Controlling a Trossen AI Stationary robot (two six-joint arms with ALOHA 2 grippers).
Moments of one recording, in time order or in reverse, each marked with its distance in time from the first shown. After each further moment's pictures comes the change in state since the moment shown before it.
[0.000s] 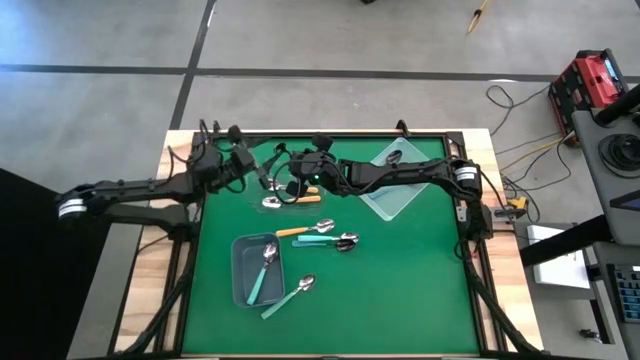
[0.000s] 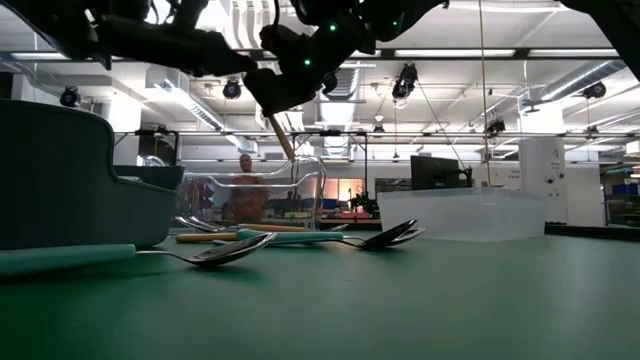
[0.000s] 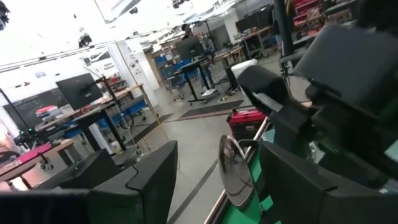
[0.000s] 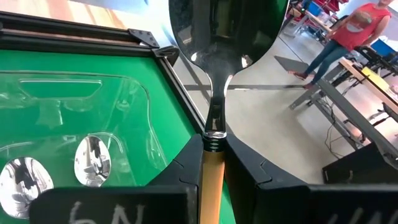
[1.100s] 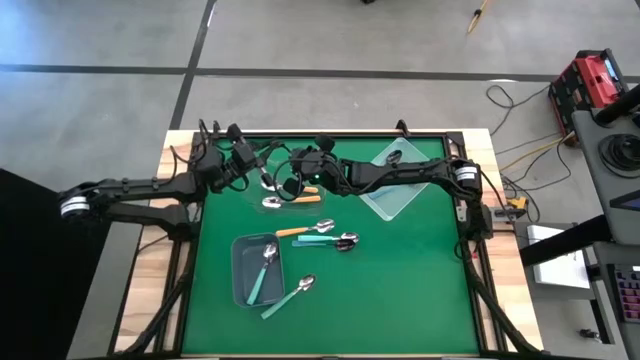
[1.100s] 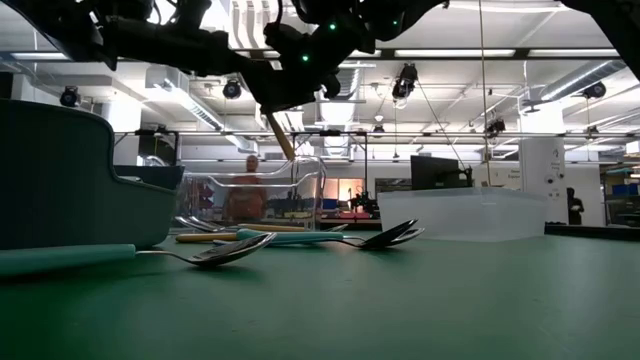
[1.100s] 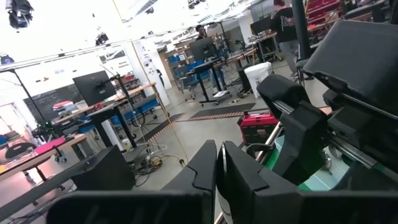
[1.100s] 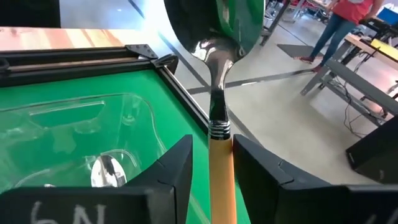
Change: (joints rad) left arm 0.000 0.037 0.005 0.069 -0.062 -0.017; right arm 0.000 0.000 0.001 0.010 0.000 0.164
